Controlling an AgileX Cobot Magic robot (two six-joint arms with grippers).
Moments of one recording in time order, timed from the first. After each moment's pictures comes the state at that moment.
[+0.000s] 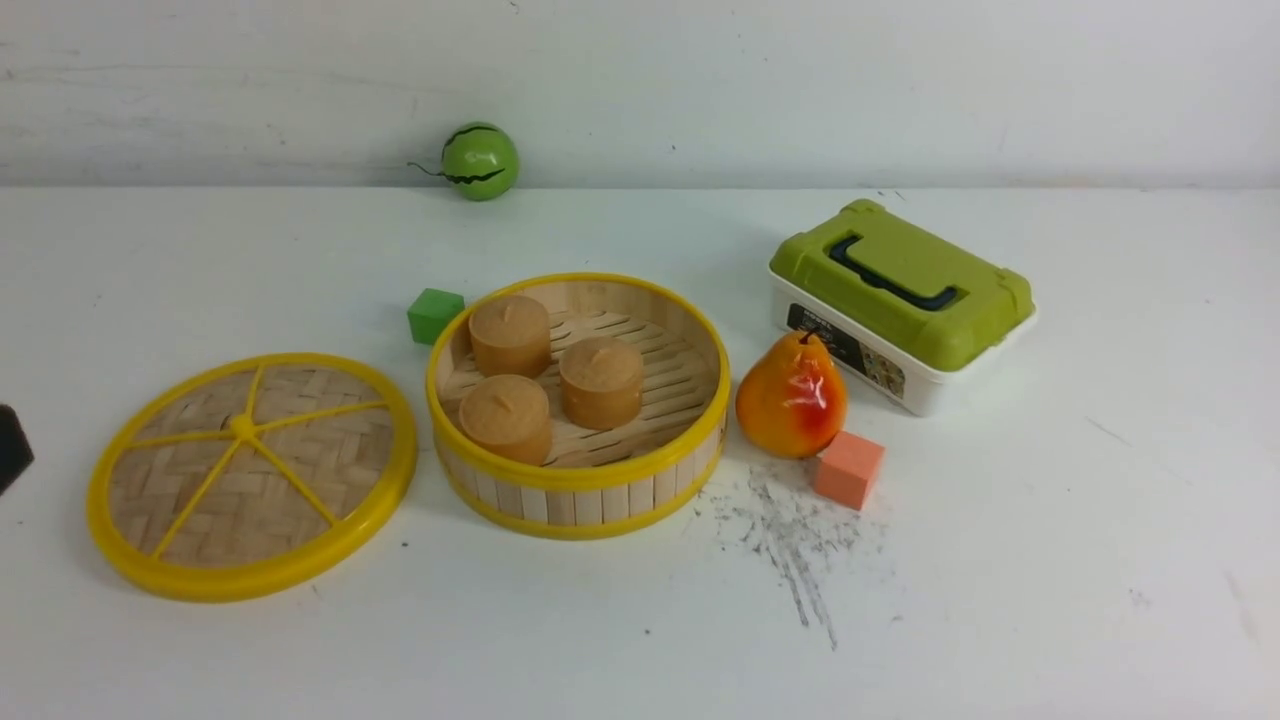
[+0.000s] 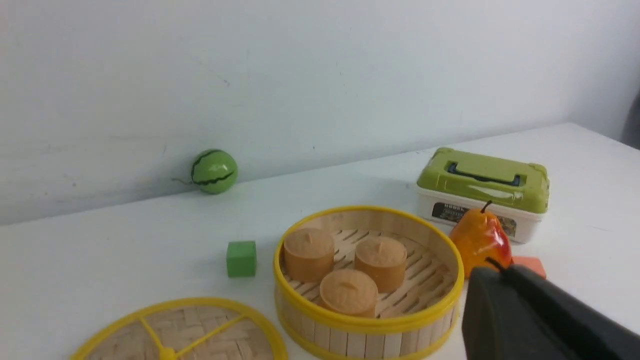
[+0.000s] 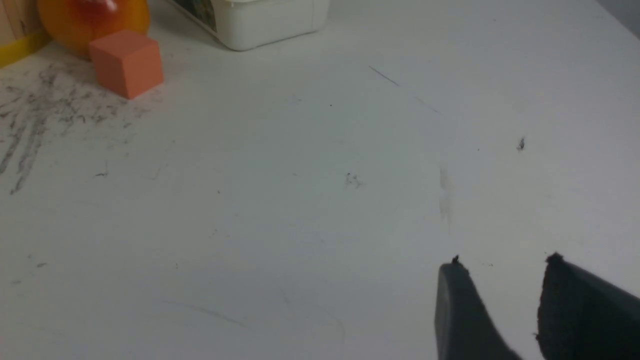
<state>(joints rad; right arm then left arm) -0.04 -0.02 0.02 -0.02 0.39 -0.03 -0.14 0.34 -0.52 -0.60 0.39 0.56</state>
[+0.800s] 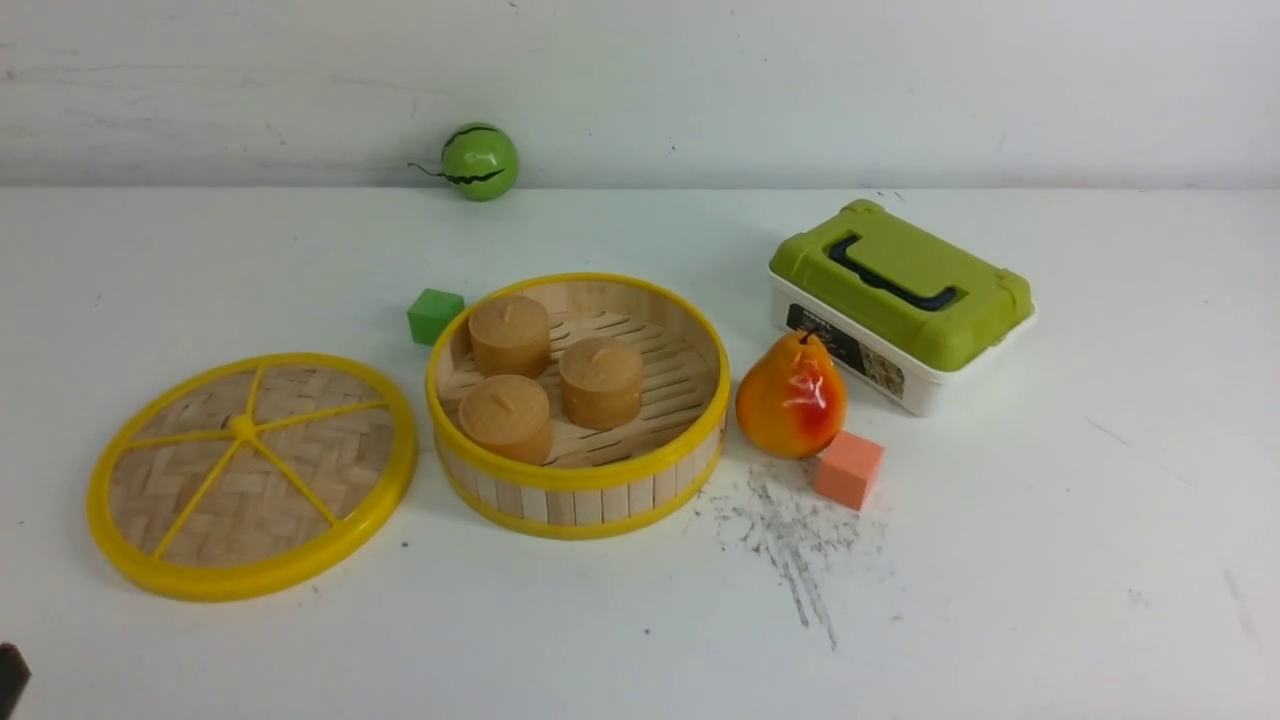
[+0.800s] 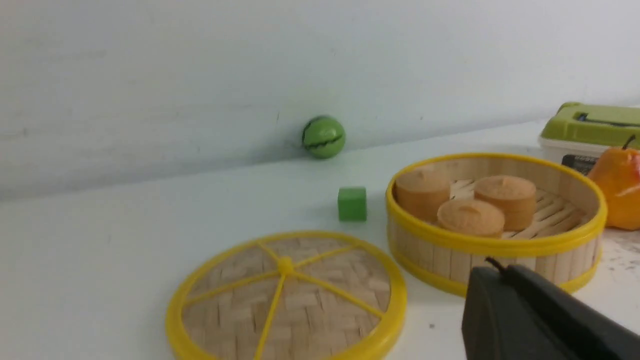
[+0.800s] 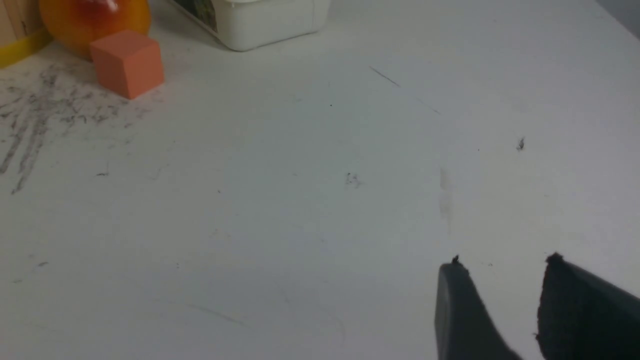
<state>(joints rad) -0.04 -0.02 0.02 -0.02 0.39 -0.03 -0.12 -0.01 -0.02 -0.26 0.11 0.27</state>
